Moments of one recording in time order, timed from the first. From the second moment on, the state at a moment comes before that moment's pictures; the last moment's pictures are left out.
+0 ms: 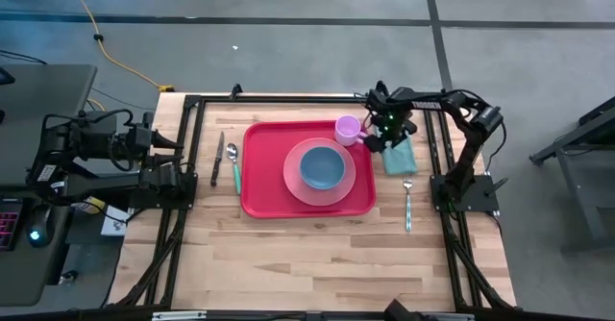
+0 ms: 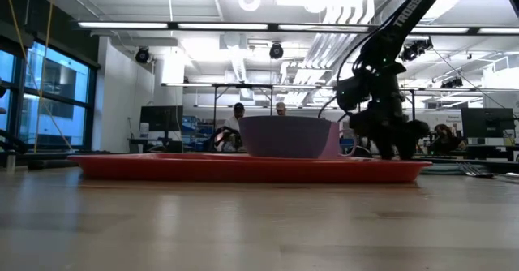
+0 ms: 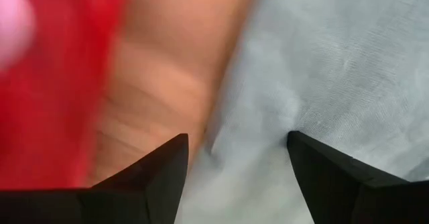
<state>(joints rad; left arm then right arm) 0.27 0.34 1.13 -1.27 0.06 0.13 -0.79 1.81 1.01 -0.96 -0.15 0.28</state>
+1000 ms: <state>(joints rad) 0.27 0.34 1.13 -1.27 0.06 0.12 -0.80 1.60 0.74 -0.75 -0.22 0.37</state>
